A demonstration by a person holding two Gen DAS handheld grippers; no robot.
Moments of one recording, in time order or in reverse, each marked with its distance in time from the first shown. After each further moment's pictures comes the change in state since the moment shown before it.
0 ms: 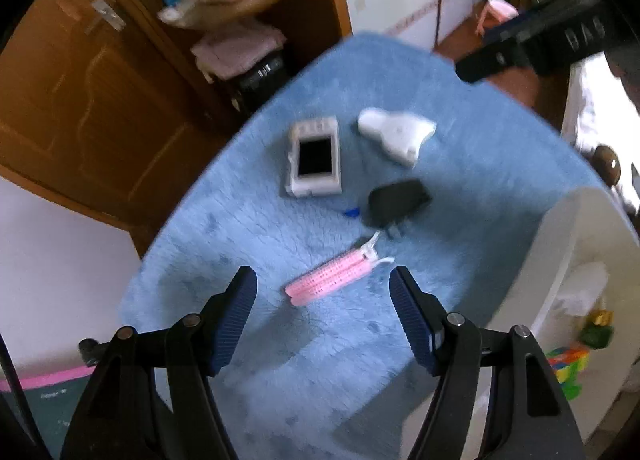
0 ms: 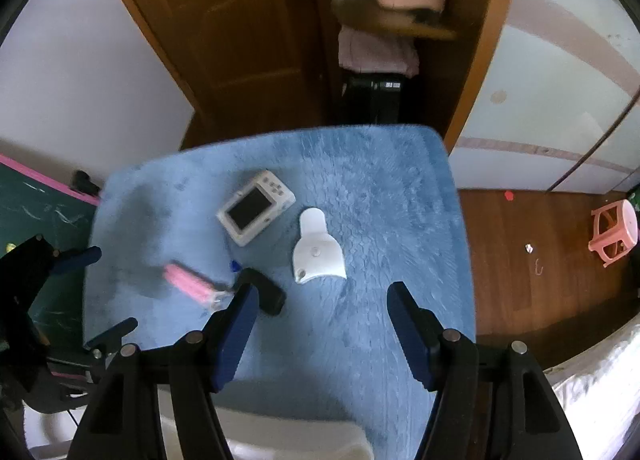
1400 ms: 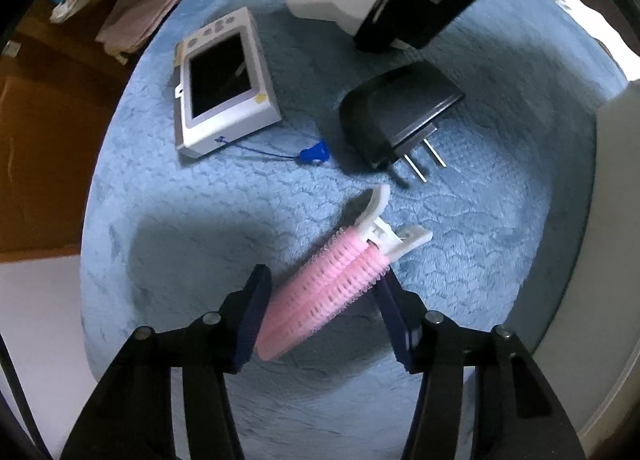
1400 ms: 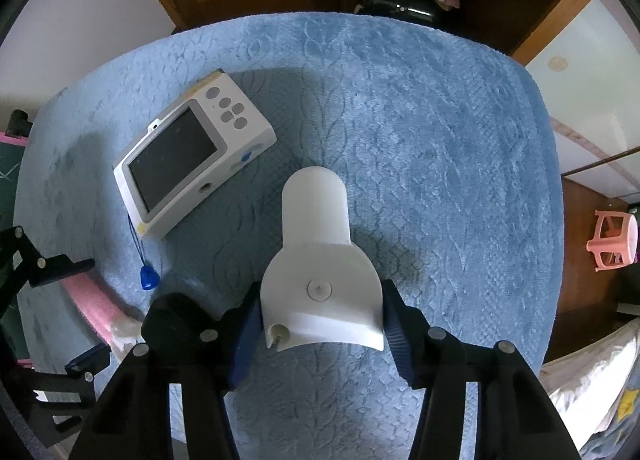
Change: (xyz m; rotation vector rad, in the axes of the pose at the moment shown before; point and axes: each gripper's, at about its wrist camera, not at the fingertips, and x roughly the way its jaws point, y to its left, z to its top) left arm 0.104 -0.024 0.004 0.246 0.220 -0.092; right arm 0.156 0.032 0.018 -0.090 0.235 -0.078
